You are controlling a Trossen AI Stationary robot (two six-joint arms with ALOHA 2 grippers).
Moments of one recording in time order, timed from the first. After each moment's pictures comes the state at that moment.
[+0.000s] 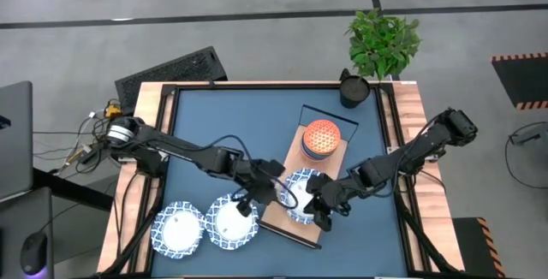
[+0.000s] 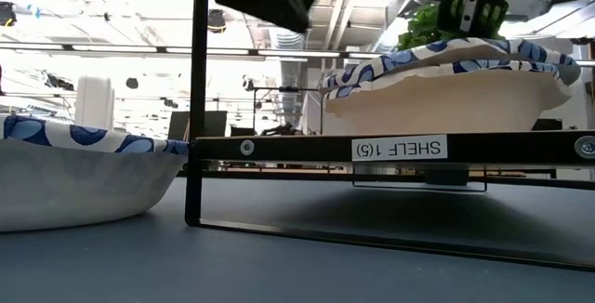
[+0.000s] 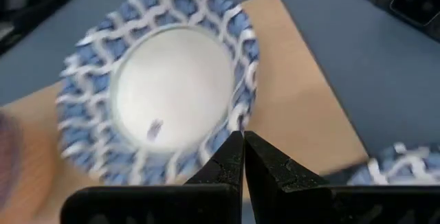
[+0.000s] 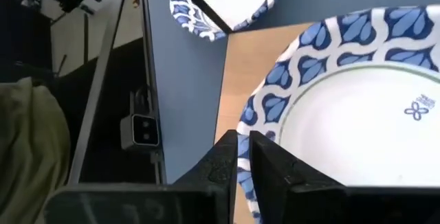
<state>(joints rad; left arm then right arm) -0.21 1.70 1.27 -0.32 0.13 0.48 0.45 1.46 1.04 -0.31 0.05 0.84</state>
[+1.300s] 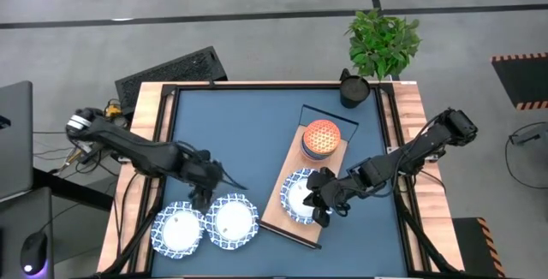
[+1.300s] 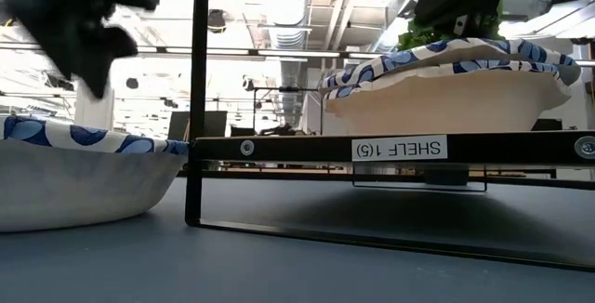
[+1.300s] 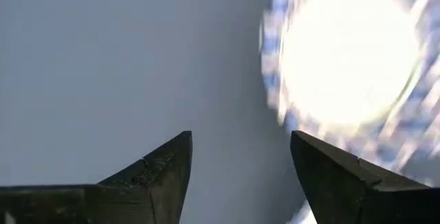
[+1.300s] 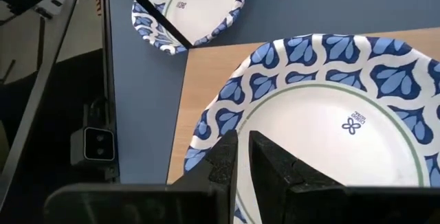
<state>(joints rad) -0.34 1.24 0.89 -0.89 -0.05 -0.48 0.46 1.46 1.04 -0.37 0.19 0.78</state>
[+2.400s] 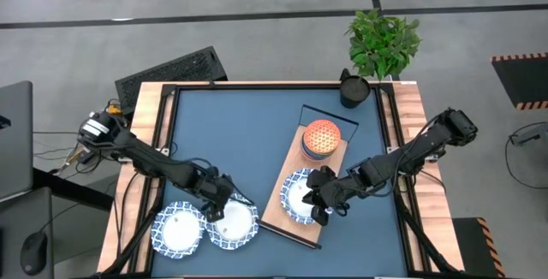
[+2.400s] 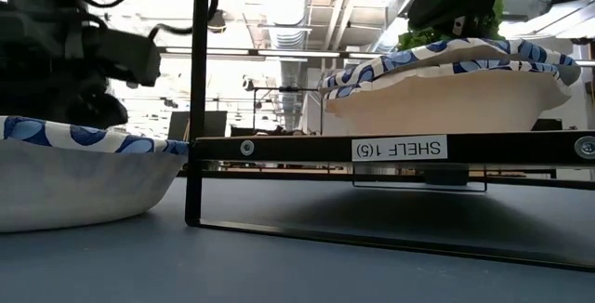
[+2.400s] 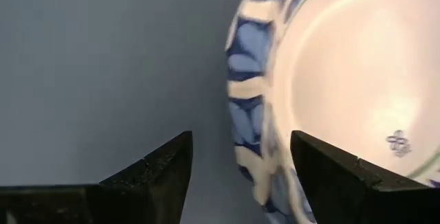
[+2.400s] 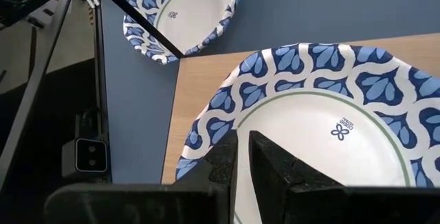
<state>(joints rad) -0.41 1.45 0.71 -0.45 -0.03 -0.67 0.46 1.46 1.04 -0.37 0.22 0.79</state>
